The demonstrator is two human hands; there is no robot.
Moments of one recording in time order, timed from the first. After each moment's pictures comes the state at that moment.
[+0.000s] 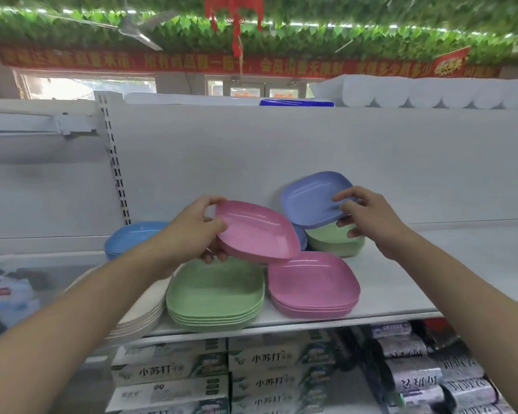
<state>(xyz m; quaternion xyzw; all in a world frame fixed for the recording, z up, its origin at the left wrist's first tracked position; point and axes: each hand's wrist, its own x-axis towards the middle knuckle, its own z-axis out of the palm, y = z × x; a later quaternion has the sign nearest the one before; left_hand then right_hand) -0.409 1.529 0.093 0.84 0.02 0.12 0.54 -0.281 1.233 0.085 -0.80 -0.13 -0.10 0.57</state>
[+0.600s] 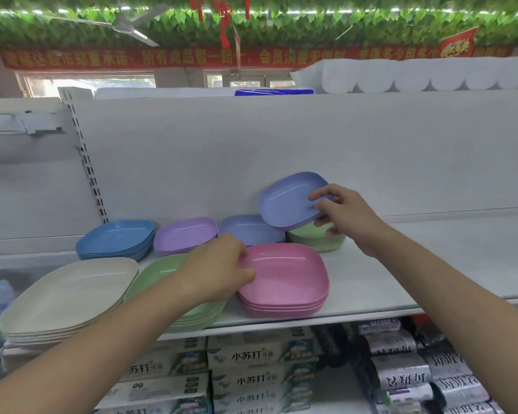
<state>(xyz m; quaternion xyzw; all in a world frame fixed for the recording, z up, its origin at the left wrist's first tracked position) -0.390 1.446 0.055 0.99 0.02 0.06 0.13 -0.266 1.215 0.074 -0.80 -0.17 -0.05 0.57</state>
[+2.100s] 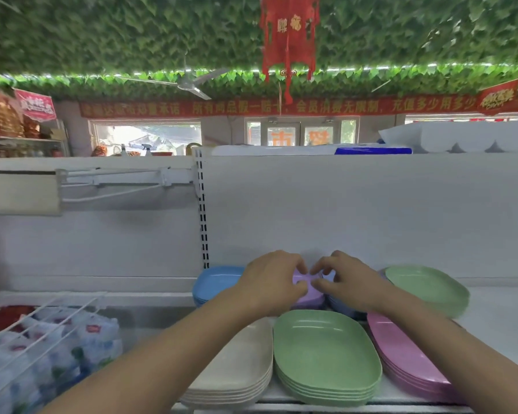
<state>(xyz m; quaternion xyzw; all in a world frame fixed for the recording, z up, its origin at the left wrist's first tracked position) -0.396 1.579 0.100 0.98 -0.05 0.15 0.13 -0.292 1.404 0.073 -0.92 -0.32 -0.08 0.21</state>
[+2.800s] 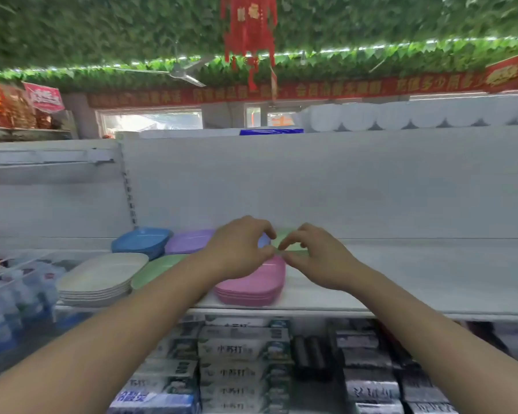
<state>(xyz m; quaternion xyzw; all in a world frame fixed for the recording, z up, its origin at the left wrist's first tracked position) -0.426 1.344 0.109 0.98 0.00 0.18 0.11 -0.326 1.172 0.070 -0.87 -0.40 -0.13 0.27</state>
